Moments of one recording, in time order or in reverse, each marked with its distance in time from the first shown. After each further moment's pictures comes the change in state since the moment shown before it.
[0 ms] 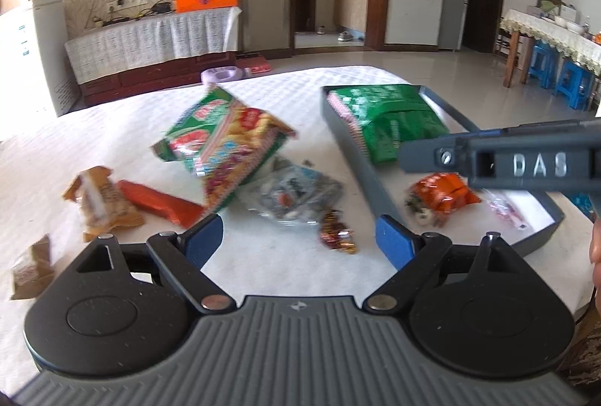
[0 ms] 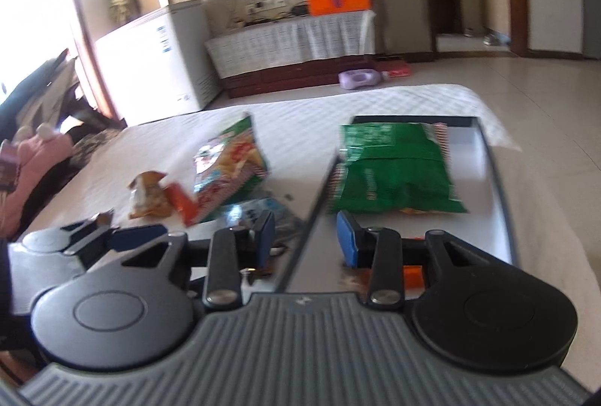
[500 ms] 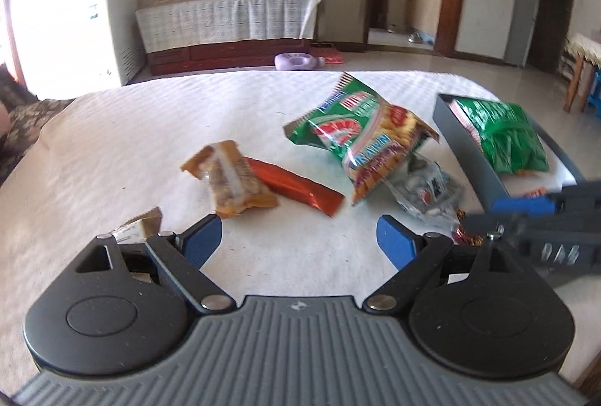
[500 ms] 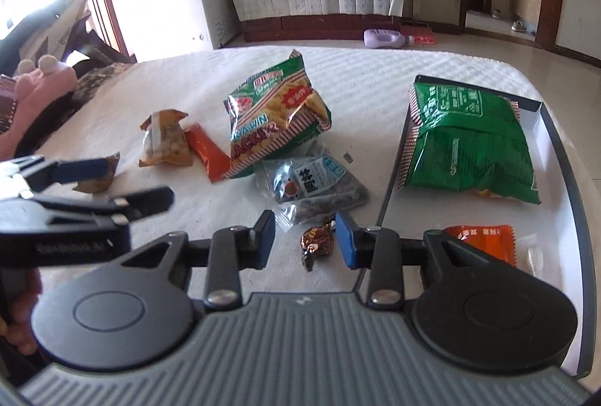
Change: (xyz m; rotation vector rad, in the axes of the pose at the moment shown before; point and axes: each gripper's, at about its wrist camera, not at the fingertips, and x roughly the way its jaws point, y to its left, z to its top) left arm -0.018 0.090 -0.003 -0.155 0.032 0.169; right arm 0.052 0.044 -0.009 -0.085 0.185 -0.039
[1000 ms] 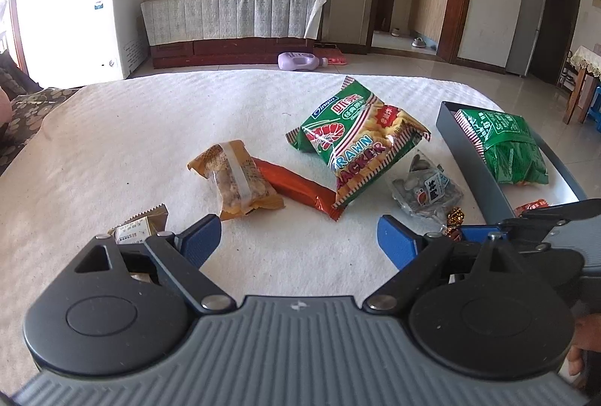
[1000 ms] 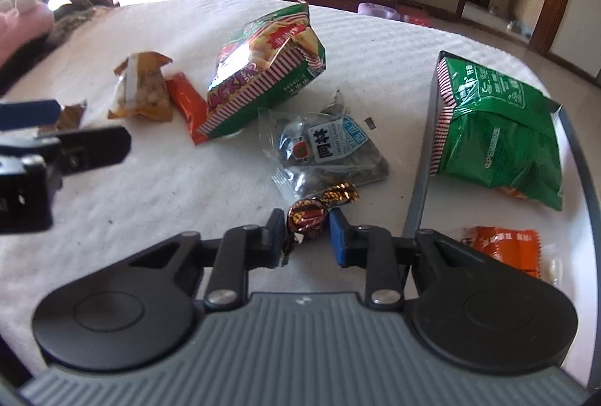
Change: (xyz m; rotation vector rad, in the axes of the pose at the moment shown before) left arm -0.001 0.001 0.003 -0.022 0.007 -0.001; right arm 0.037 0.022 -0.002 -0.092 0.089 -0.072
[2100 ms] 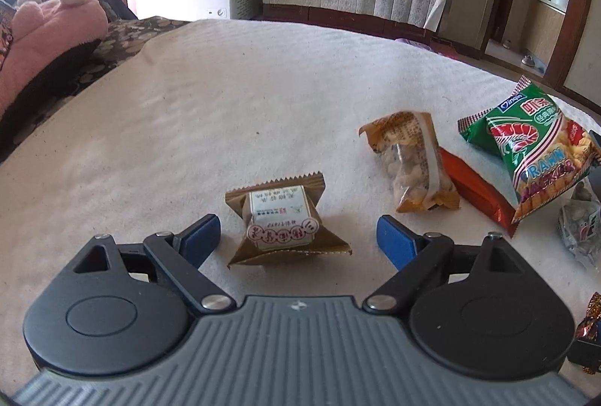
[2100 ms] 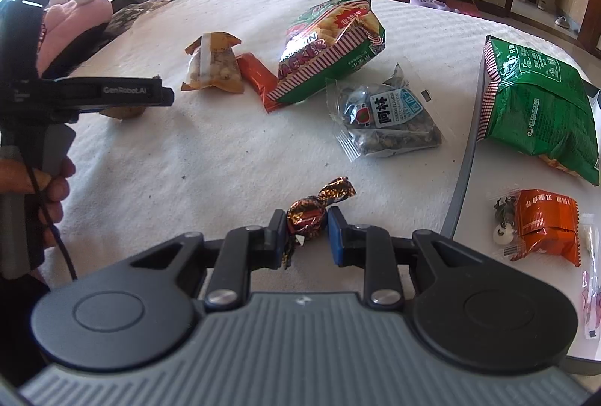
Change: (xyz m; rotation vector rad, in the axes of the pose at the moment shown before) left arm 0.048 0.092 -0.017 -0.253 0.070 0.291; right arm -0.023 0.011 -0.020 -0.029 0.021 0.170
